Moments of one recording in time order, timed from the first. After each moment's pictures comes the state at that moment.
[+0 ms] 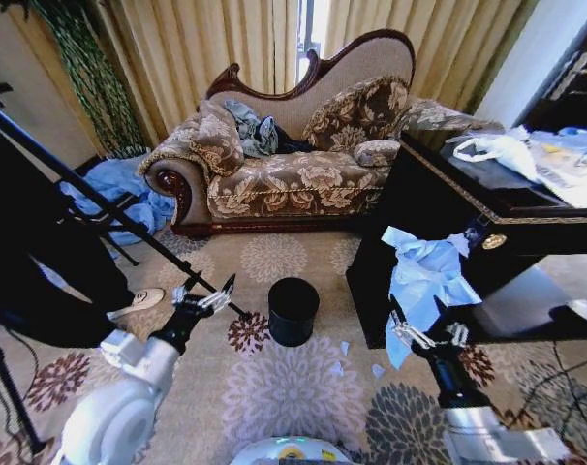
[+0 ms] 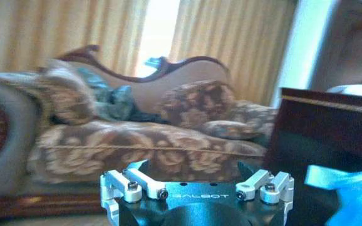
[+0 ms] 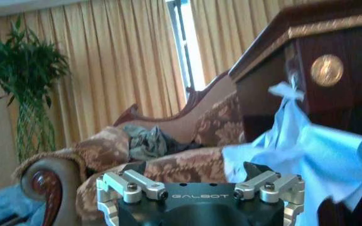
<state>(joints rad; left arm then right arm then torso) 1.50 -1.01 -0.69 -2.47 -0.79 0.32 -0.04 -1.95 1.38 0.66 2.46 0.41 0.20 -0.10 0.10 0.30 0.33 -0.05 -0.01</state>
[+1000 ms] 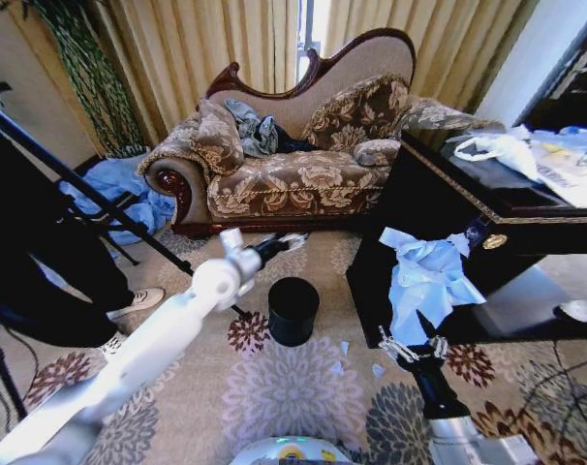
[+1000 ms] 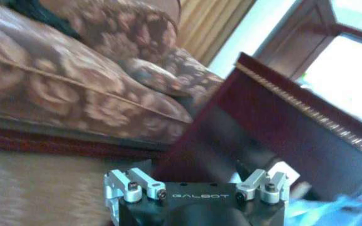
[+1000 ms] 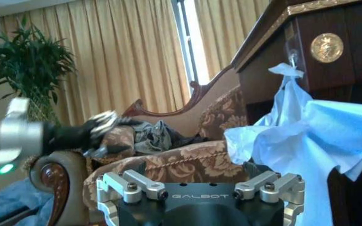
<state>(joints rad) 0.40 -1.07 0.16 -1.88 -1.47 0.40 -0.36 -1.95 1.42 0.67 2.39 0.42 0.25 -0.18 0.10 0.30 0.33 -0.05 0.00</state>
